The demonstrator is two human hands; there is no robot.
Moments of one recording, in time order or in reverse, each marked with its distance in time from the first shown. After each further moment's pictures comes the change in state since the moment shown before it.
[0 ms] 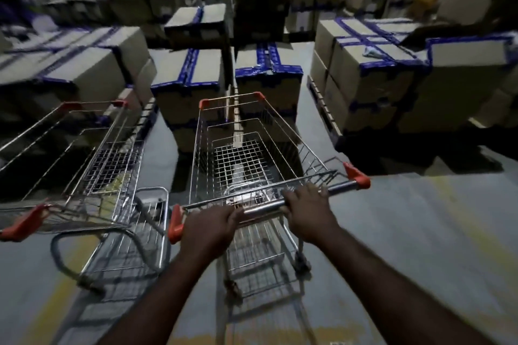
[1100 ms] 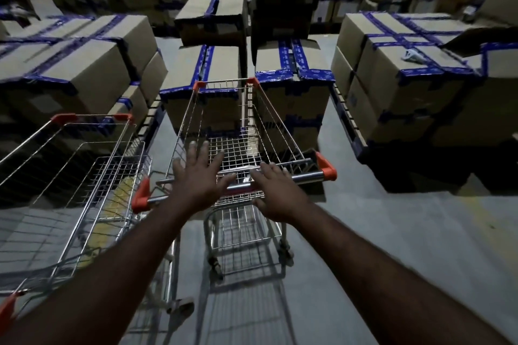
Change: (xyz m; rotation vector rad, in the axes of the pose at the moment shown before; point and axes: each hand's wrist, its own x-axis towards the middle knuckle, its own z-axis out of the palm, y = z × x) left_hand 0.261 -0.178 -0.031 0.073 -0.172 -0.196; right_hand 0.289 -0.103 -0.022 0.154 -0.063 -0.276
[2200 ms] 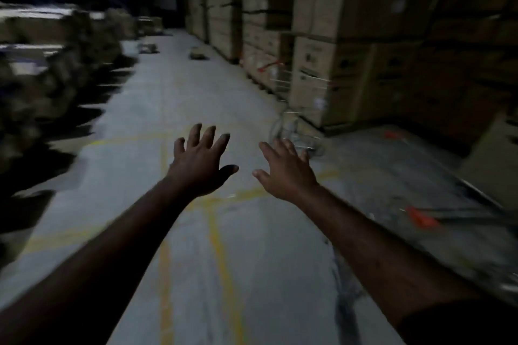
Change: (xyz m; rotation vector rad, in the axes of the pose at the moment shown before) left_hand -0.445 0.614 -0.078 -0.209 0.180 1.958; right_hand -0.751 -0.021 -0.097 -0.298 0.671 1.885
